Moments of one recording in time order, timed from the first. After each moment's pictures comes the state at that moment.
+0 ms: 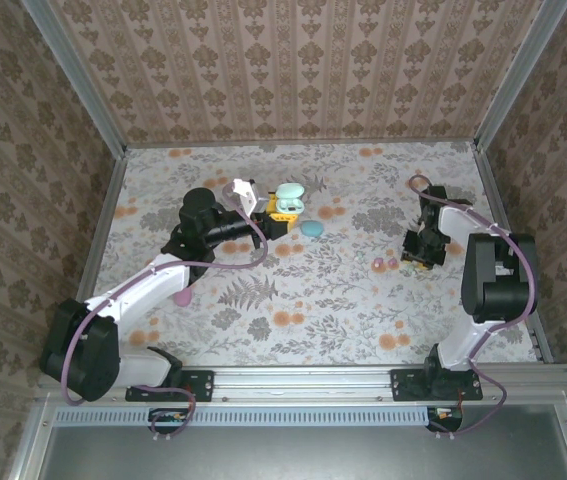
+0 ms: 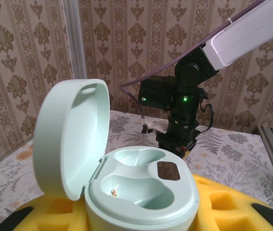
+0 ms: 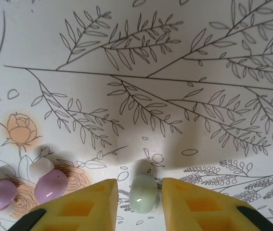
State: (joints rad) left arm -0.55 1.30 0.80 0.48 0.78 0.01; right arm -0.07 1.73 1.07 -0.85 -0.06 0.34
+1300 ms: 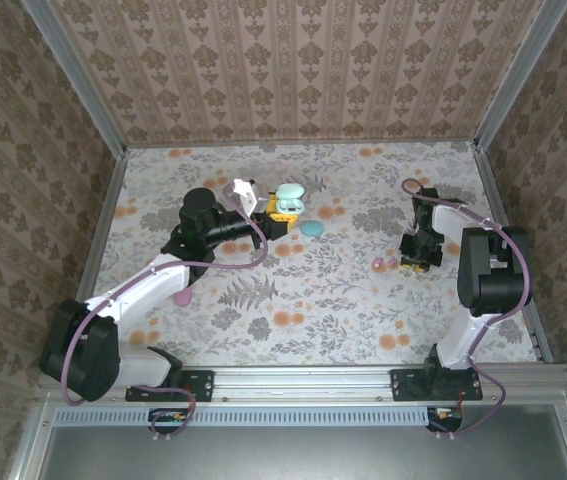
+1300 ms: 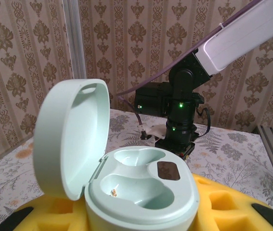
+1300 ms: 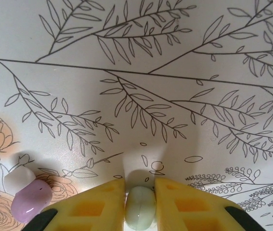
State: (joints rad) left arm -0.55 1.30 0.80 0.47 0.78 0.01; right arm -0.05 1.79 1.09 -0.86 -0.01 0.34
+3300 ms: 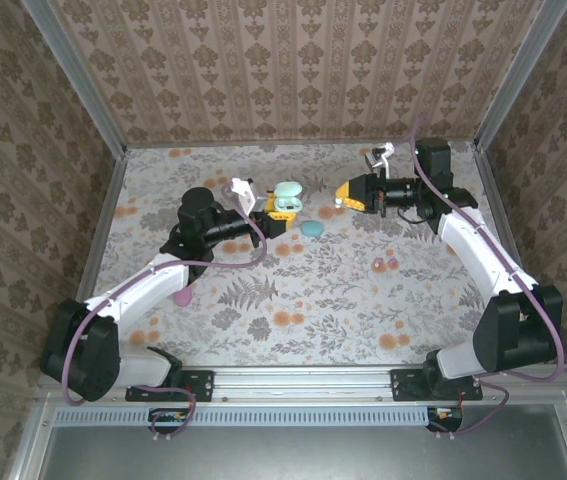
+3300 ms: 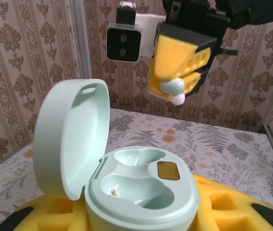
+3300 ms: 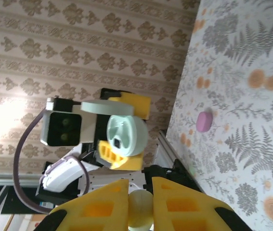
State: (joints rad) left arm -0.54 1.30 0.80 0.48 0.78 0.03; right arm 0.14 1.43 1.21 -0.26 -1.22 0.83
